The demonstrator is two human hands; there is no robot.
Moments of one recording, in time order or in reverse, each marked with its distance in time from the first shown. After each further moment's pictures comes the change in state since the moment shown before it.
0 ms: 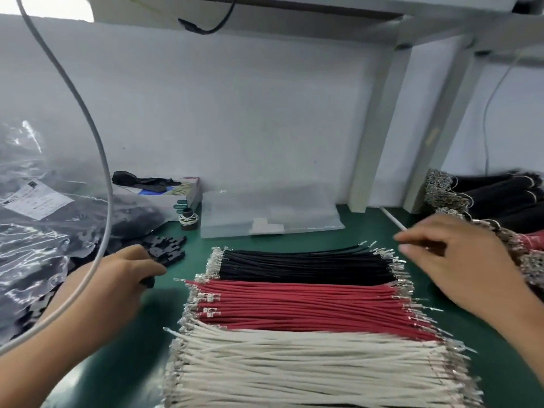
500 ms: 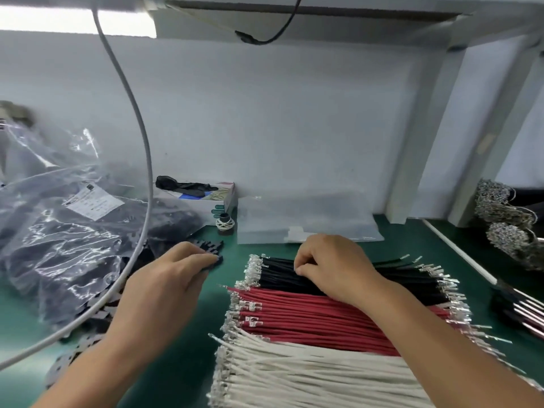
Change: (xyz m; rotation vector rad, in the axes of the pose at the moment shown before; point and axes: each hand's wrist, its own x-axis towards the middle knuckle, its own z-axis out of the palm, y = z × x) left_hand -0.008 0.024 -0.003 -0.127 0.201 0.039; right_hand 0.060 -0.122 0.135 0.100 -0.453 -0.191
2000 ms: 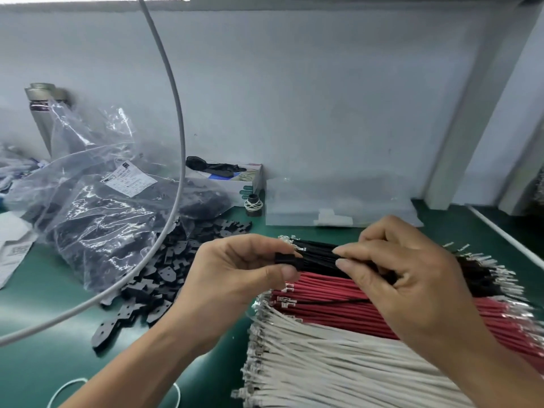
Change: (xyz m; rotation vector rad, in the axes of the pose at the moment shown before) left_hand -0.005 0.035 0.004 -1.261 -0.209 -0.423; right_hand -0.080 -0.029 -0.017 0.340 0.510 -0.255
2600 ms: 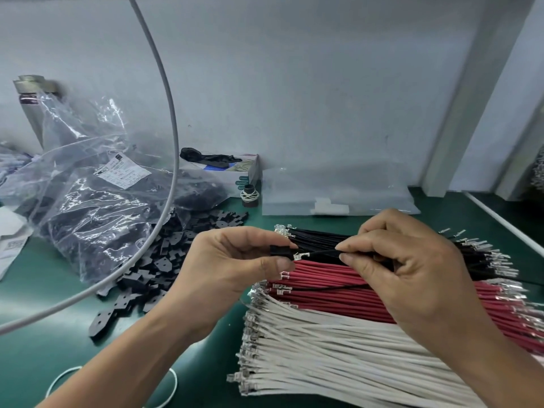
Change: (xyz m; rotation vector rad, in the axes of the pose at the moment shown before) left_hand -0.001 0.004 0.002 0.000 -0.023 -0.068; right_hand -0.008 0.002 -0.005 0.026 -0.031 0.066
